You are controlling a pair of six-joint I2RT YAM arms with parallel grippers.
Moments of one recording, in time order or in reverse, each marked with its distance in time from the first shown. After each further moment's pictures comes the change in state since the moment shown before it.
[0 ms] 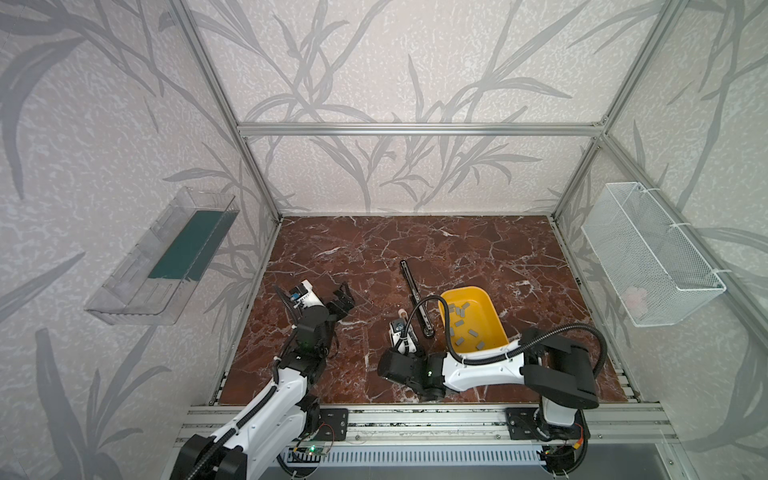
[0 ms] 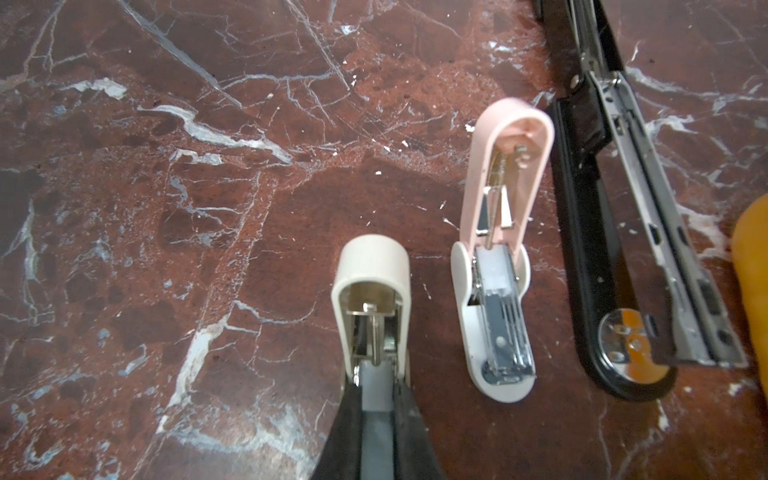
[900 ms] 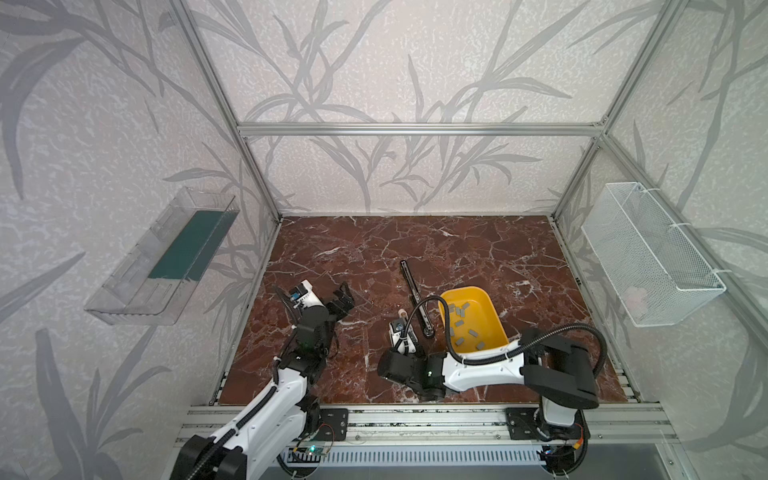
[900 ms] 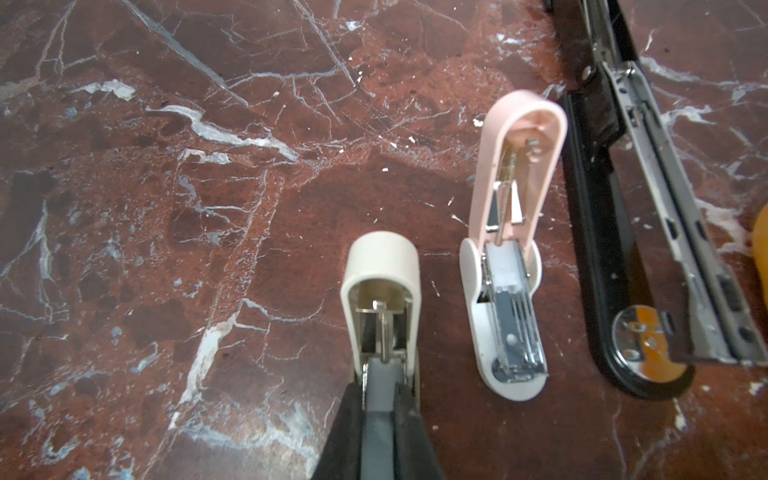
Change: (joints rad) left arm 0.000 -0.004 0.000 0.000 0.000 0.000; right arm 0.000 0.000 0.000 0.005 -0.019 0.012
